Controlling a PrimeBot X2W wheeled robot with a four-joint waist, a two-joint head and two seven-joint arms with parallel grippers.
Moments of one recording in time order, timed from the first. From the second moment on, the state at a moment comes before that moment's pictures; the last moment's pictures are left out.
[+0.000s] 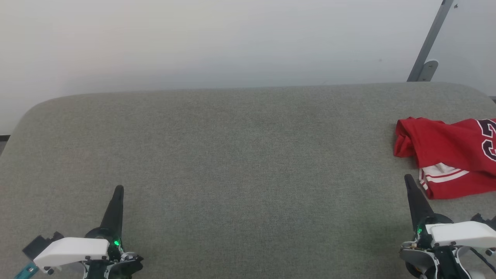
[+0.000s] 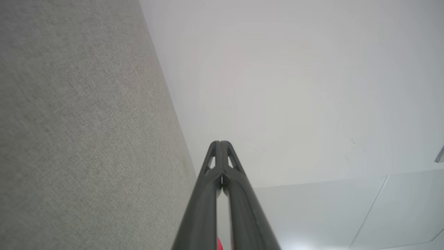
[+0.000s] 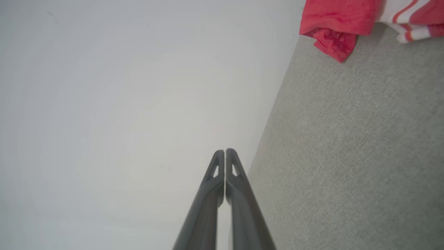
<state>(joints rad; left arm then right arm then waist) -0.07 0.08 0.09 0.24 -1.51 -0.13 0.07 -0.08 -0.05 -0.11 0.24 1.46 0.13 0.08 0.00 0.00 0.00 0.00</state>
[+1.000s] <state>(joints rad) -0.10 0.05 0.11 0.25 -1.61 -0.13 0.11 -0.11 -0.05 -0.11 0.24 1.61 0.13 0.11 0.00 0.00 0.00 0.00</state>
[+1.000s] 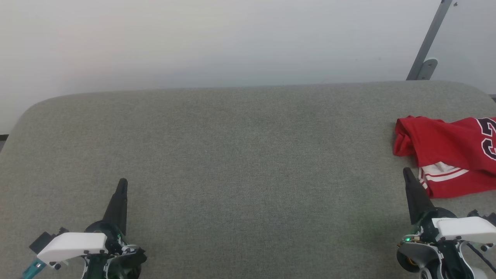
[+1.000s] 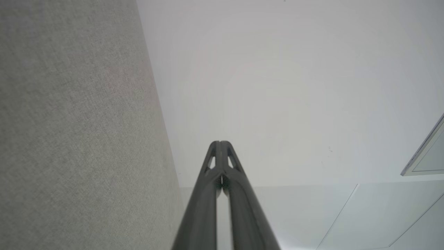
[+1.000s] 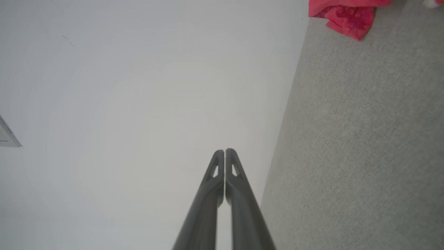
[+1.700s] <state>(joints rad) -0.10 0.05 0.11 0.25 -1.61 -0.13 0.11 -0.11 -0.05 -0.11 0.24 1.61 0.13 0.11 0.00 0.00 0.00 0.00</state>
